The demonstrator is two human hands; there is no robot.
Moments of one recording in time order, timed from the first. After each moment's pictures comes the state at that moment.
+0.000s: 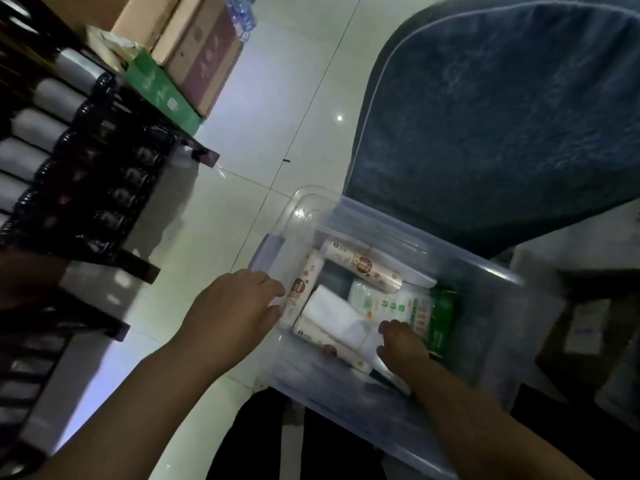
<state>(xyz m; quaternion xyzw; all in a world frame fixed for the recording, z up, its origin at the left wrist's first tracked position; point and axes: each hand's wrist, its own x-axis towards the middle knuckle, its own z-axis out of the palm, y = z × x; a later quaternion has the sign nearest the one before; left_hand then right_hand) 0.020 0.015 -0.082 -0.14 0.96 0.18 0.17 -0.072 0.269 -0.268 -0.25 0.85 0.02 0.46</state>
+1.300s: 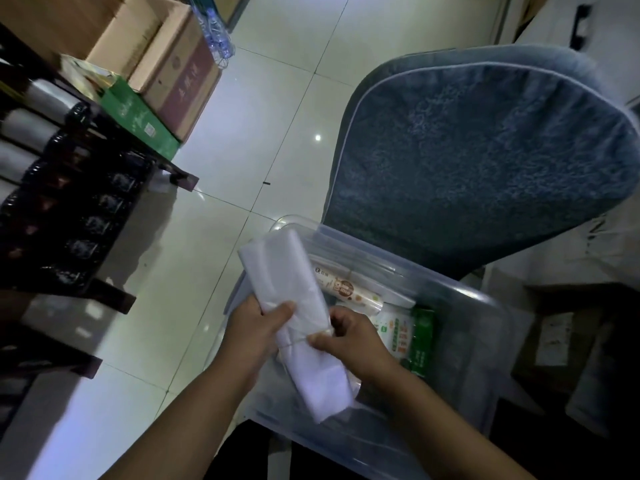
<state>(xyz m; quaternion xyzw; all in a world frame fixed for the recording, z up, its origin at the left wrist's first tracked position) -0.014 0.045 -0.123 -0.50 0.58 0.64 0.02 -0.085 0.192 -0.170 -0.07 0.70 -0.52 0.49</state>
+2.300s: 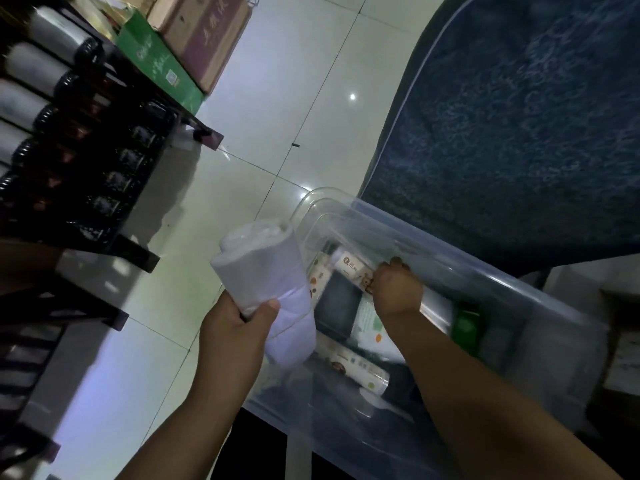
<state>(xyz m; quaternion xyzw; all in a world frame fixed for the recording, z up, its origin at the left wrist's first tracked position) 0.015 0.020 -0.145 -0.56 0.66 0.50 -0.02 -0.138 0.162 -0.306 -0.27 0.93 0.03 0.26</state>
